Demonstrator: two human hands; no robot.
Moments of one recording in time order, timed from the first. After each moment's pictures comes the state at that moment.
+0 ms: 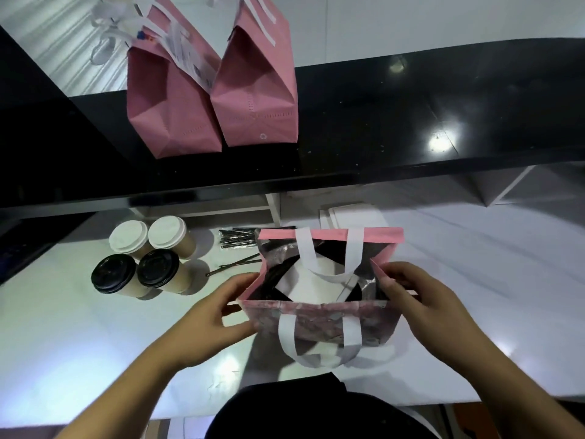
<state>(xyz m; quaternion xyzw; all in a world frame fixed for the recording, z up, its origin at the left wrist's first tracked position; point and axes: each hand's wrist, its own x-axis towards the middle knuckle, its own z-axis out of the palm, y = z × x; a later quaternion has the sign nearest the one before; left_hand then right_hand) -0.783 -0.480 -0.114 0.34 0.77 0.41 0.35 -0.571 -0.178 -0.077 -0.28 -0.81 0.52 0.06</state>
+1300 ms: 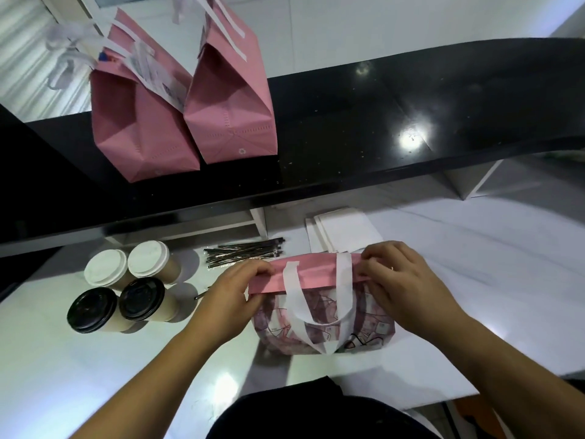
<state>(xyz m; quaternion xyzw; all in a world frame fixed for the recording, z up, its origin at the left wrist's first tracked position) -0.824 -0.412 -0.134 0.47 0.82 0.31 0.11 -0.606 -0.151 -0.114 -0.07 -0.98 0.11 0.18</state>
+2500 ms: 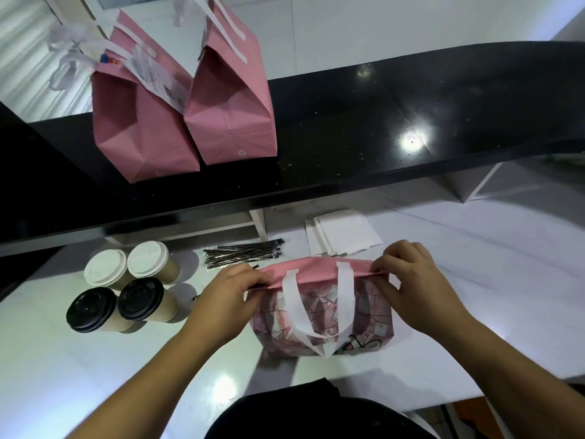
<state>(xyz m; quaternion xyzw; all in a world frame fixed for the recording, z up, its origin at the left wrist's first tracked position) -0.817 -0.409 -0.119 0.44 0.85 0.27 0.10 -0.600 -0.141 -0.118 -0.18 -0.95 0.22 0.16</state>
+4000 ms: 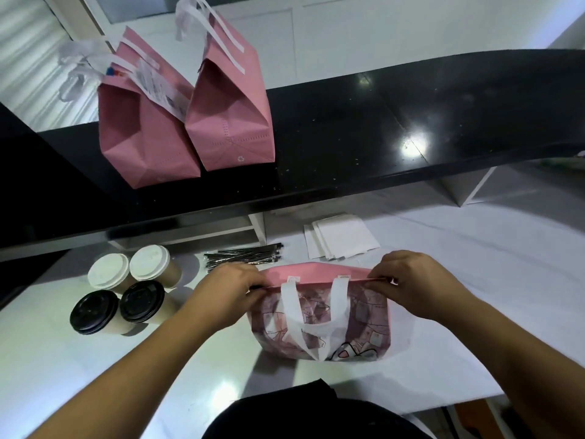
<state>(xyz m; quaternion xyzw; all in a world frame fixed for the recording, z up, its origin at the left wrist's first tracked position) -0.836 -0.393 -0.104 0.55 0.82 0.12 0.07 -0.604 -0.118 -0.094 -0.07 -0.97 0.23 0.09</state>
